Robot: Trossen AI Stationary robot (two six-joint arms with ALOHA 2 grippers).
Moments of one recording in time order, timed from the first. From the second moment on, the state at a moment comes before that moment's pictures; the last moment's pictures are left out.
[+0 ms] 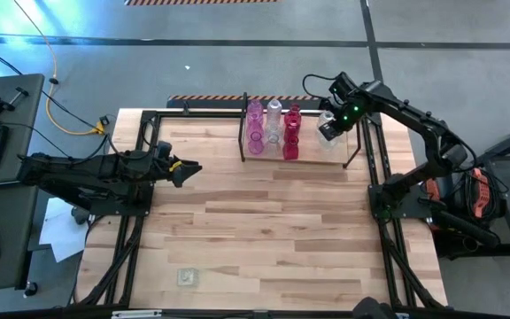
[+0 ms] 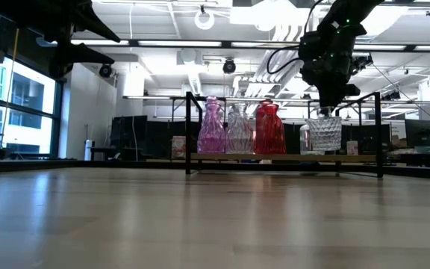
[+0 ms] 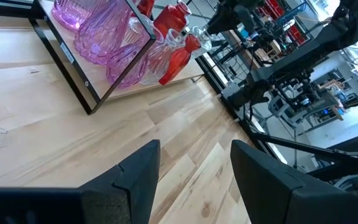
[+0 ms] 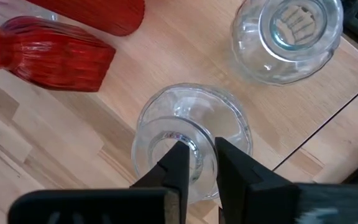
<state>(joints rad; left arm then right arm) -0.04 0.52 0.48 -0.29 -0.35 -0.90 -0.88 1.46 1.24 -1.12 -0.18 0.07</state>
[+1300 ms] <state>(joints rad) -0.04 0.52 0.48 -0.29 -0.35 -0.91 -0.88 1.52 1.28 -1.11 -0.18 0.09</state>
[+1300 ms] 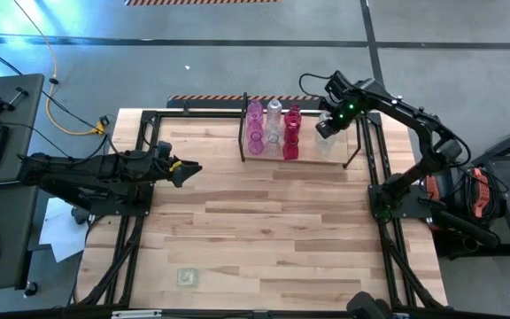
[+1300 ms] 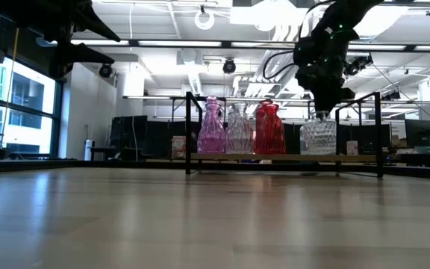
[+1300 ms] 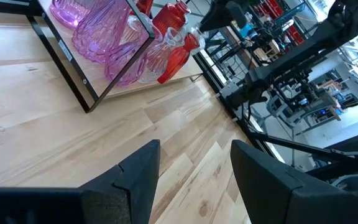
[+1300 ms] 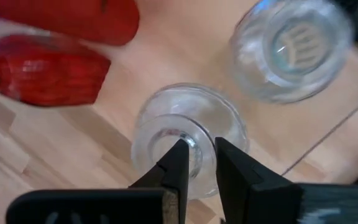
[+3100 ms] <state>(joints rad) -0.04 0.52 0.48 -0.23 -0.32 -0.91 -0.87 1.47 1.31 -1.11 -0.04 0.10</state>
